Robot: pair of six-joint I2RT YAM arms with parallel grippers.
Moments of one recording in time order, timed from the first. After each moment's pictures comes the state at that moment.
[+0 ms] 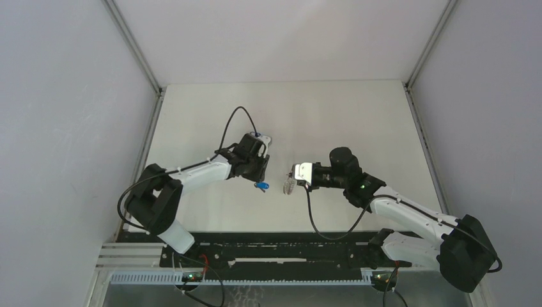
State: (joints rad) left arm -0.65 1.59 0.93 -0.35 0.01 -0.26; right arm 0.71 1.07 0.60 0.07 -0.56 -0.71
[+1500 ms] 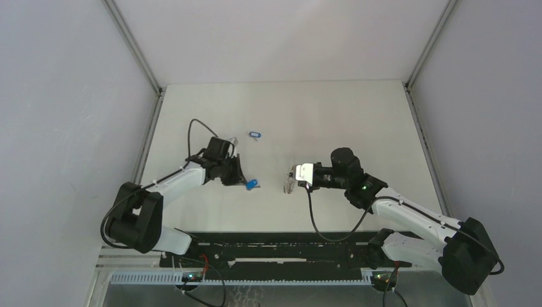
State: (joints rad) left arm -0.43 1.43 0.78 -0.36 0.22 -0.49; right arm 0.72 1.05 0.60 0.06 -0.56 -0.72
